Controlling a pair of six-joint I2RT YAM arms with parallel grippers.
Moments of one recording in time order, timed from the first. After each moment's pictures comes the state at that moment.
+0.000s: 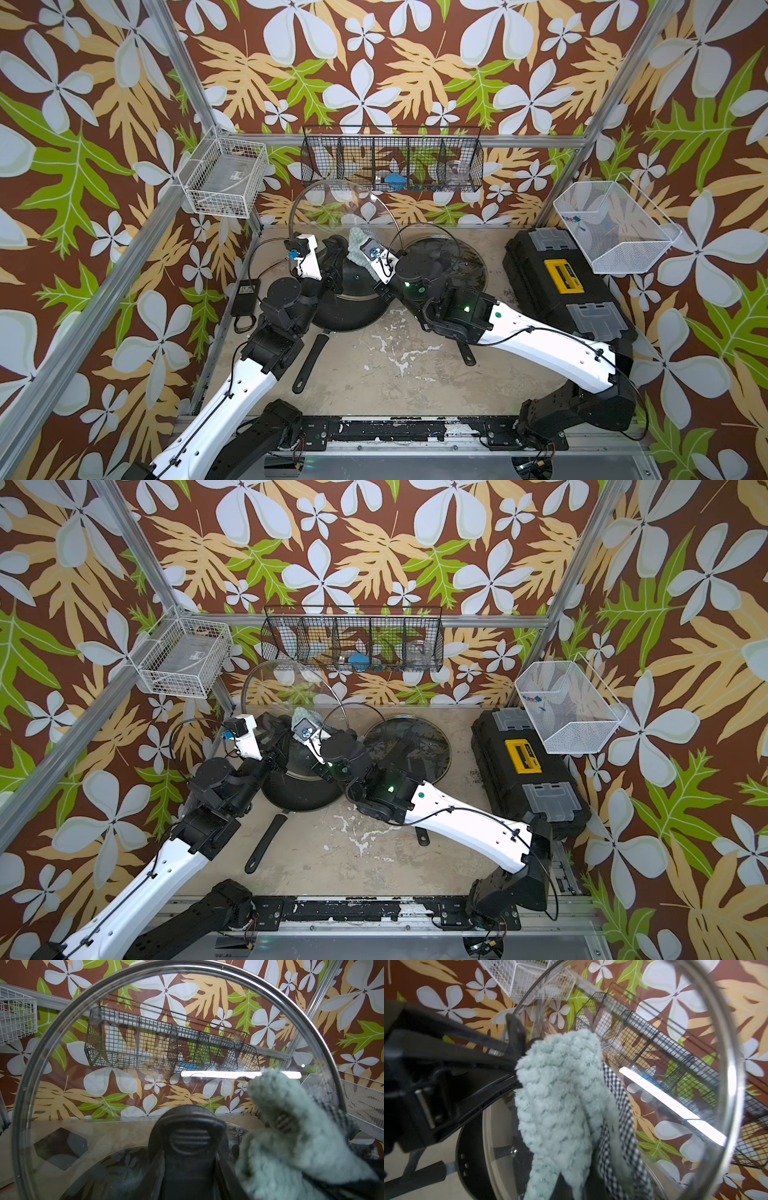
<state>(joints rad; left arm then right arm) -0.46 0.84 0.82 0.10 -0.14 -0.25 1.12 1.56 1.56 -0.33 0.54 -0.26</state>
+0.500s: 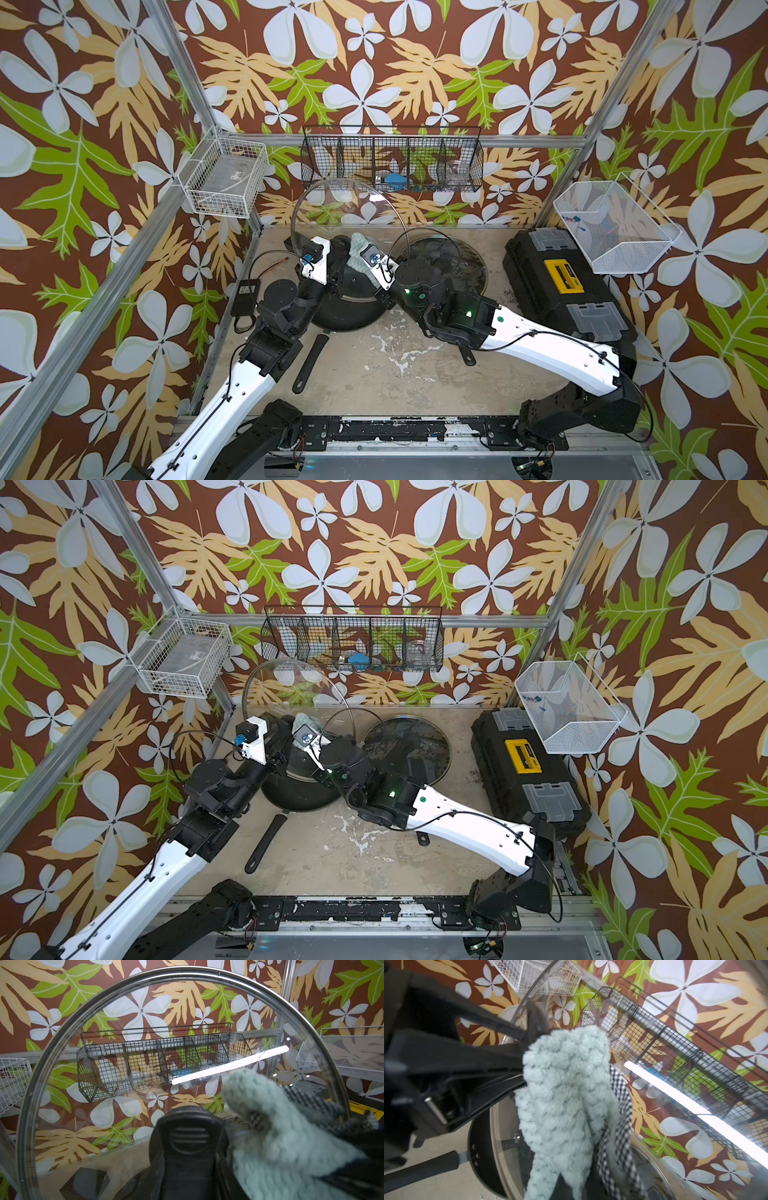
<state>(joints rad) -0.46 0.82 0.81 0.12 -0.06 0.07 1.11 1.52 1.58 -0.35 0.57 -0.26</state>
